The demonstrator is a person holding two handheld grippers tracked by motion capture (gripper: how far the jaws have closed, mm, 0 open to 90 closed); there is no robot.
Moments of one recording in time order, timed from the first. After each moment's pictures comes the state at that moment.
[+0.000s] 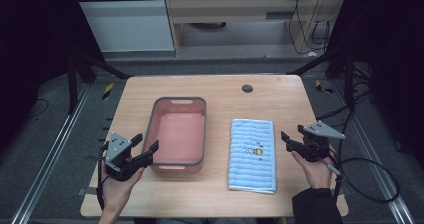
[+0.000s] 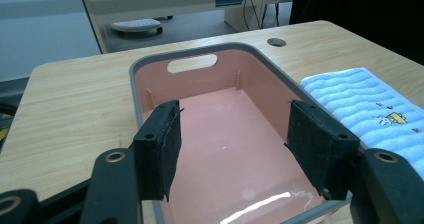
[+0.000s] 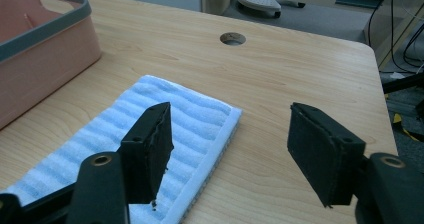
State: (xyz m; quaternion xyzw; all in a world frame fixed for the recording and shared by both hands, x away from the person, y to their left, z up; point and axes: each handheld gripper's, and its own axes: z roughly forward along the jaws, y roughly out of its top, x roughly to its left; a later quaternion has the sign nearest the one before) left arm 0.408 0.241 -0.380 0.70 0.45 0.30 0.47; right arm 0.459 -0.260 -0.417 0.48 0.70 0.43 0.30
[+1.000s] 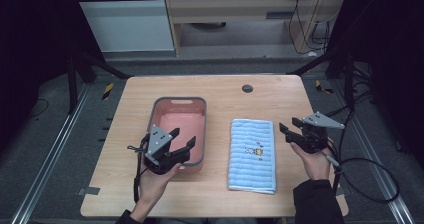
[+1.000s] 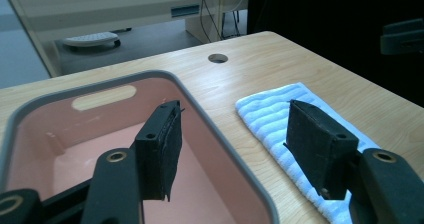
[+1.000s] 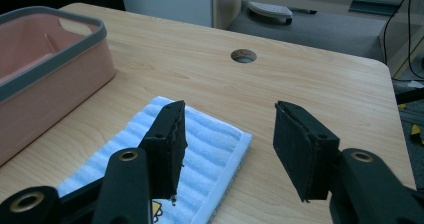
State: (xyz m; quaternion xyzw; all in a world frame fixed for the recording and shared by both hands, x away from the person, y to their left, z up) left arm 0.422 0.150 -0.373 0.72 0.39 0.26 0.50; right arm 0.474 -0.255 -0.398 0.47 0.70 0.45 0.29
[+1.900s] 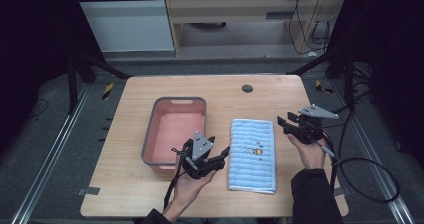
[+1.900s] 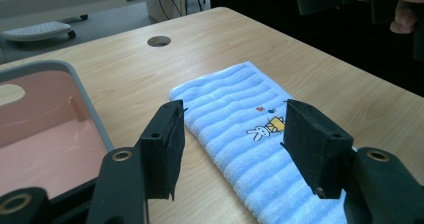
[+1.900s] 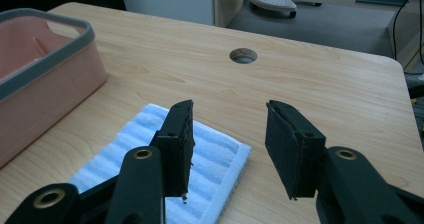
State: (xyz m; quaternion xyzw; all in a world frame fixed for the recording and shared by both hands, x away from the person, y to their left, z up) left arm 0.425 0.070 -0.407 0.77 0.35 0.22 0.49; right arm 0.504 -0.254 -0.403 0.48 0.70 0.45 0.28
